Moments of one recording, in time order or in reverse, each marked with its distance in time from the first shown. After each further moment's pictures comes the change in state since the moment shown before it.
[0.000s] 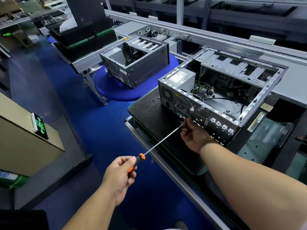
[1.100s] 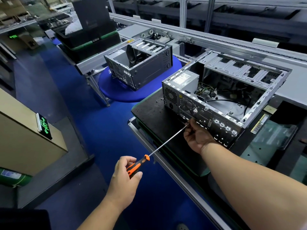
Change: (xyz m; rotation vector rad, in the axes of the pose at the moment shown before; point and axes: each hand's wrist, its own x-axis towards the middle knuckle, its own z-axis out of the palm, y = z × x) left_hand -0.020 -0.012 -0.011 0.764 0.069 0.450; right_hand 0.001 0.001 0.005 0.059 0.051 -0.001
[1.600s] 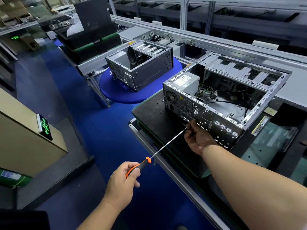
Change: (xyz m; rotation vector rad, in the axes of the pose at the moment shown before) left_hand 0.002 -0.008 0.000 -0.135 -0.027 -0.043; right_hand -0.004 0.000 0.000 -0.036 -0.026 -0.015
